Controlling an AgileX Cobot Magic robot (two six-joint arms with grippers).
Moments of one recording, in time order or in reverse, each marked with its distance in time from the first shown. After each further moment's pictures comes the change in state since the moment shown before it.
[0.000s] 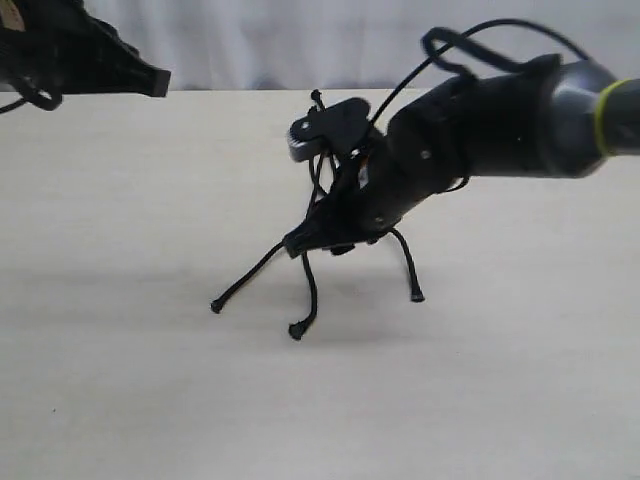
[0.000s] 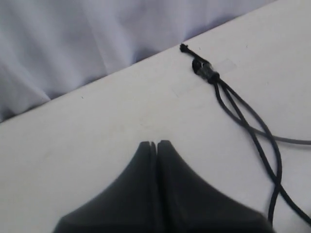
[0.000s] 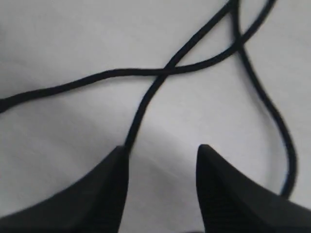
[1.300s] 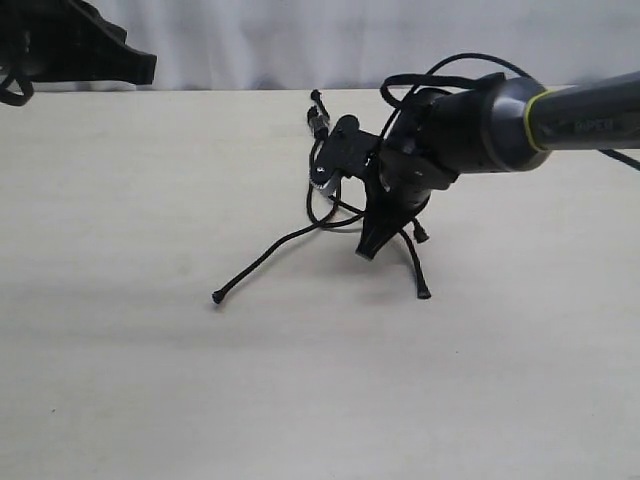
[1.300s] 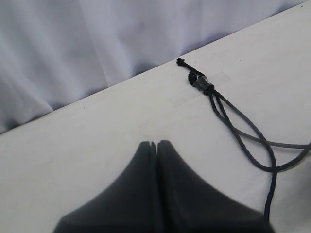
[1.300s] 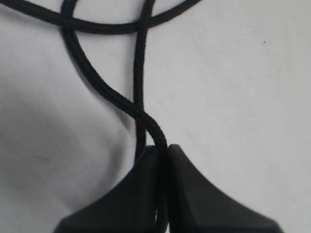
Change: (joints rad) left arm 0.000 -0.065 0.019 0.000 0.000 0.000; right arm -0.090 0.163 -0.101 -0.559 0.045 -0.096
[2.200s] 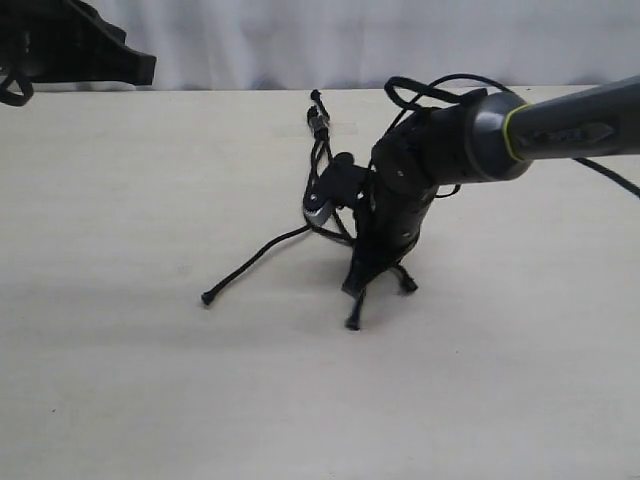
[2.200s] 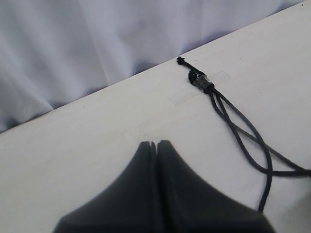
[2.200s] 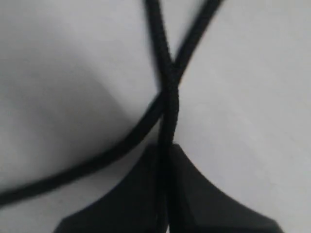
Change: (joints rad) left arm 0.000 0.000 0.000 0.000 0.004 0.000; right arm 0.009 0.064 -0.013 0.412 0.093 -0.280
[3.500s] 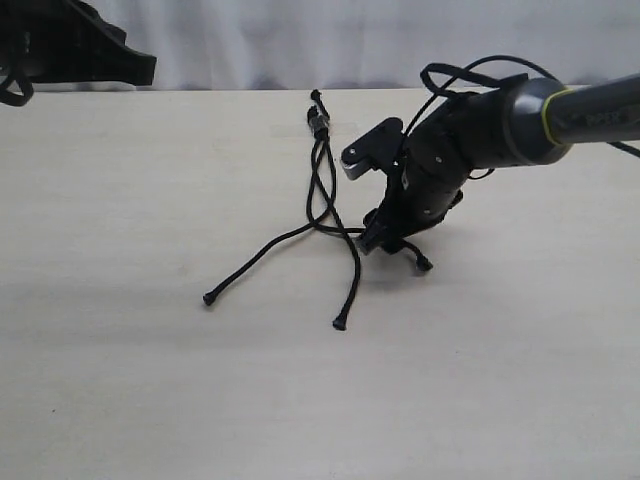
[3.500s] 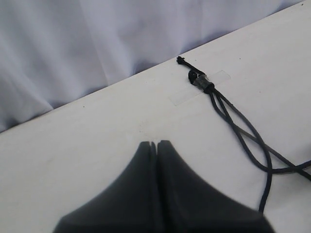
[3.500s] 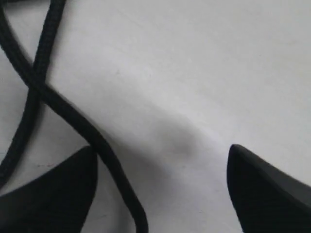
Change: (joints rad) left arm 0.000 0.000 0.000 0.000 0.000 0.000; right arm -0.102 -0.035 0.013 -0.125 -0.106 0.340
